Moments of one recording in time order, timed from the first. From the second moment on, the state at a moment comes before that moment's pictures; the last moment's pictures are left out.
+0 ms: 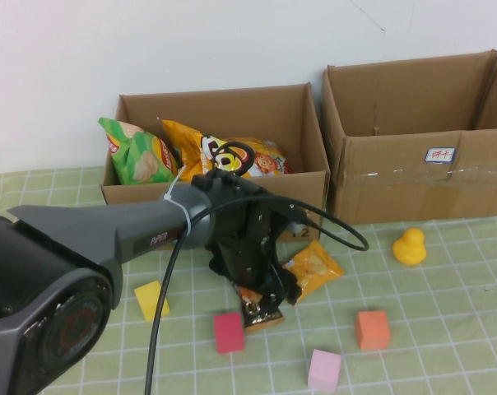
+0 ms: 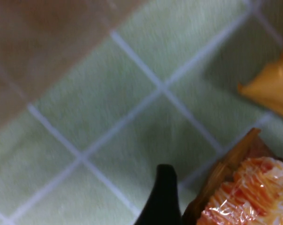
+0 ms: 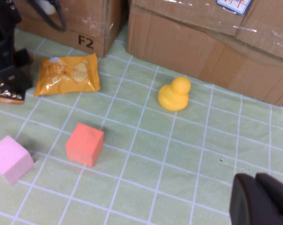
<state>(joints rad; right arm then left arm) 0.40 0.71 -0.42 -0.31 0.40 0.16 -0.58 2.23 -1.60 0.01 0.73 -0.02</state>
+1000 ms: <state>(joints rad) 0.40 0.71 -0.42 -0.30 0.40 0.16 -0.58 2.19 -1.60 -0.06 0.91 -0.10</state>
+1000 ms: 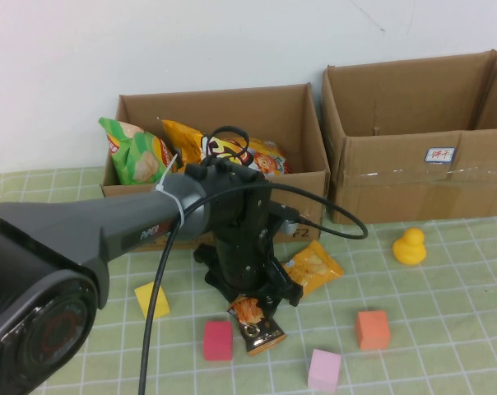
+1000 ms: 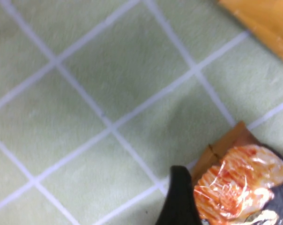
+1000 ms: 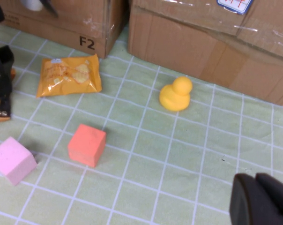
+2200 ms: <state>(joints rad) 0.40 0.71 -0.42 -0.30 0.40 0.16 -0.76 2.11 -1.56 0.11 0.95 -0.41</state>
